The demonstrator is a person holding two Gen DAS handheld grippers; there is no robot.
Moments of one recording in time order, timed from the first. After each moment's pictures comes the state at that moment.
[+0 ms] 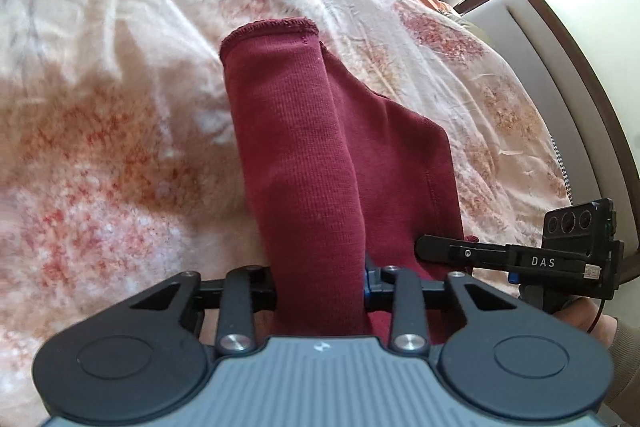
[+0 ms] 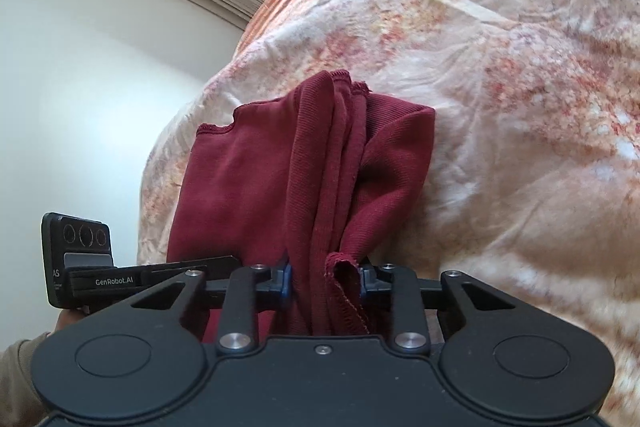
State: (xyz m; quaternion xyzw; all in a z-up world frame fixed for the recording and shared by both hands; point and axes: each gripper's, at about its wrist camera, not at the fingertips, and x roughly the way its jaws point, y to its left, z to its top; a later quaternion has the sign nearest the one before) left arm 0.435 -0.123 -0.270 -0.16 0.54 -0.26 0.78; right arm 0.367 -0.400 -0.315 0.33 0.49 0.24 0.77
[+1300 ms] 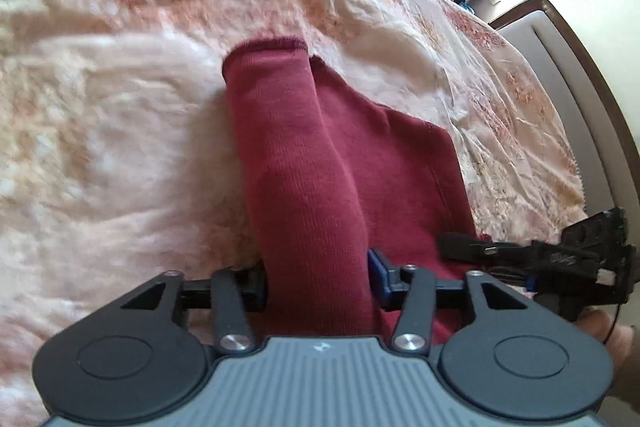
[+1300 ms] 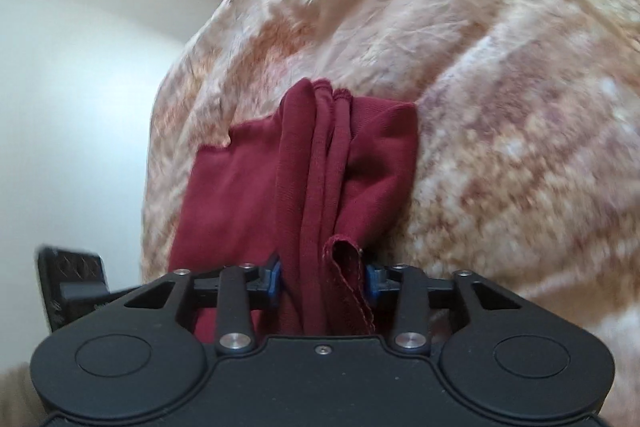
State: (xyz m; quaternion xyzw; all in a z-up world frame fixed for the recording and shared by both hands) left arm 0.249 0.011 -0.283 -0.18 0.54 -0.20 0.80; right arm 0.200 -0.288 -0.325 0.35 0.52 0.22 0.75
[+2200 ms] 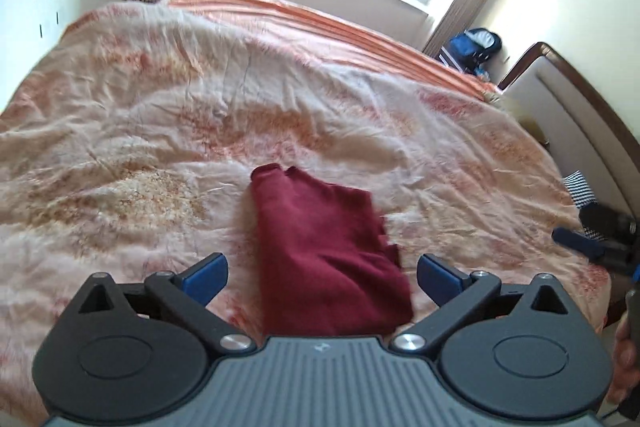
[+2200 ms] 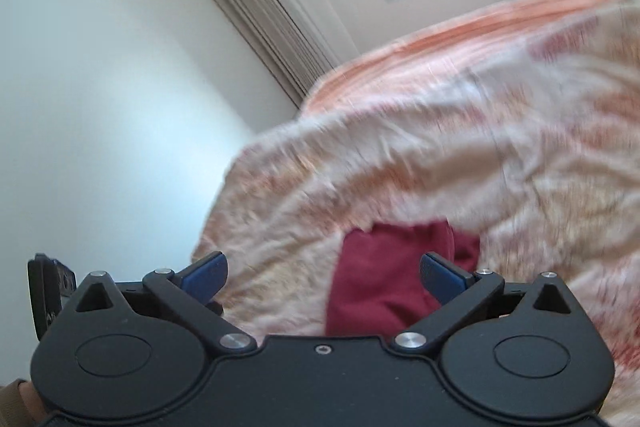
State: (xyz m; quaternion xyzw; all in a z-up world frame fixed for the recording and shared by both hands) left arm 0.069 0.007 -0.045 -0.12 0.43 -0.11 0.89; right arm 0.038 -0.266 -0.030 0.22 0.35 0.21 0.89
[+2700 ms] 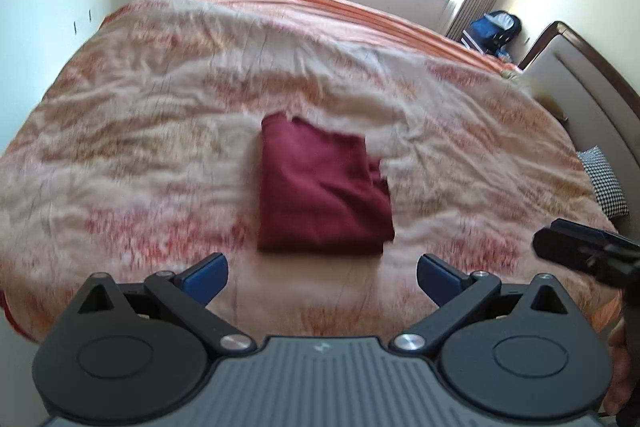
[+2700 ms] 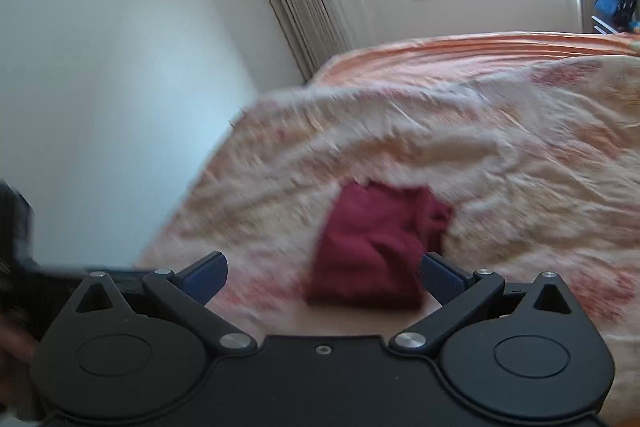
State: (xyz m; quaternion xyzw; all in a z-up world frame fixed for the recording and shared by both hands) left arm -0.044 -0.043 -0.033 -0.09 0.46 -0.06 0.88; right arm -0.071 -0.262 -0.017 0.09 0.38 0.22 0.89
